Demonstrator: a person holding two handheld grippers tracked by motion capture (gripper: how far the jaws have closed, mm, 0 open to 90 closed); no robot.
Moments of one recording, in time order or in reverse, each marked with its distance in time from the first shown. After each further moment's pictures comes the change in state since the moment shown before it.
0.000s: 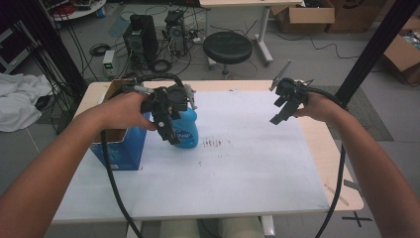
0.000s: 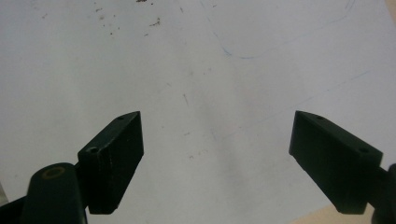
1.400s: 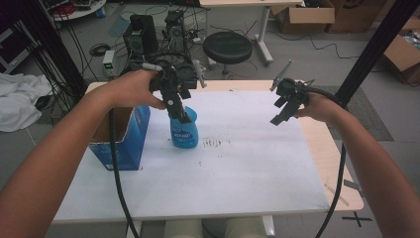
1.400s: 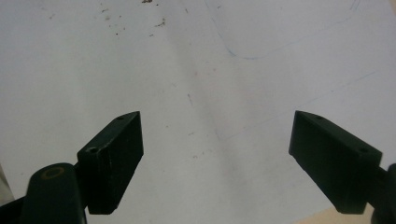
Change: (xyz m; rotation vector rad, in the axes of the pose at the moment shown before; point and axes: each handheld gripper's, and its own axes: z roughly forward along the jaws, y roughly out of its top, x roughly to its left) left arm 0.024 0.027 -0.030 -0.057 0.062 0.045; right arm 0.002 -0.001 -0.001 -0.006 0.012 -0.005
